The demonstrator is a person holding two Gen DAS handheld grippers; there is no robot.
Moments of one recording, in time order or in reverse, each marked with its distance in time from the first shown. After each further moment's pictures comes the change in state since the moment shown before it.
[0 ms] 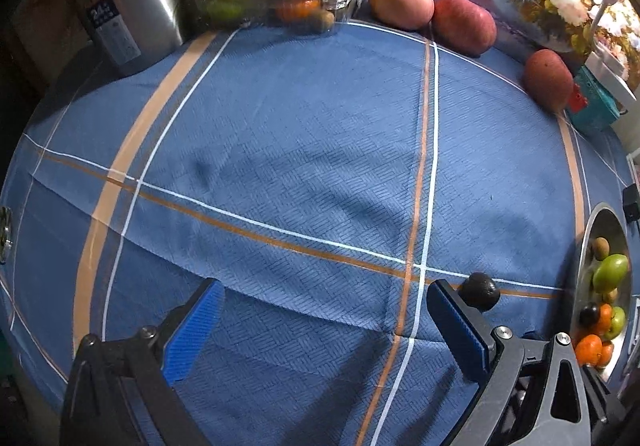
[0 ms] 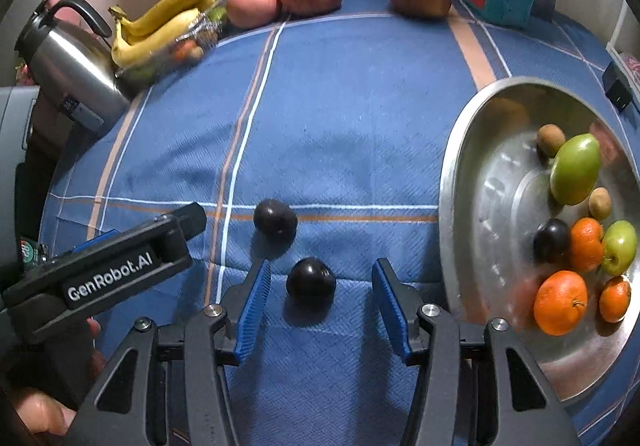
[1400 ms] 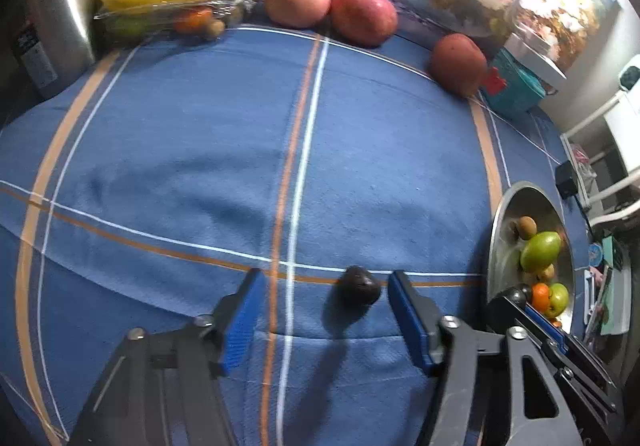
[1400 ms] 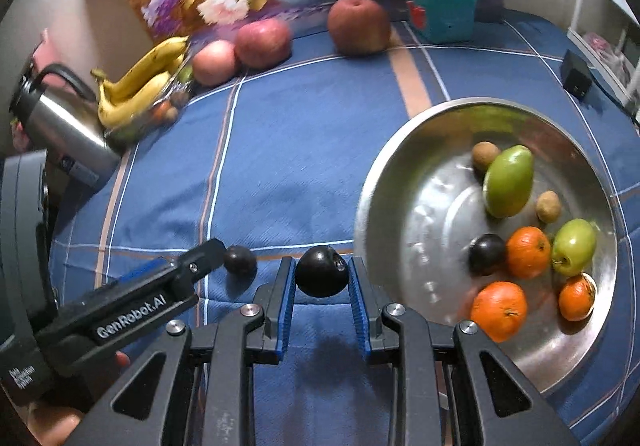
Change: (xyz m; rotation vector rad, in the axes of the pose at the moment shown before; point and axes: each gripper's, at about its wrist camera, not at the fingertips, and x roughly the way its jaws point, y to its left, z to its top) left arm -0.012 -0.049 0.002 0.093 0.005 -0.254; right arm -0.045 -0.039 0.007 0.137 -0.118 -0.005
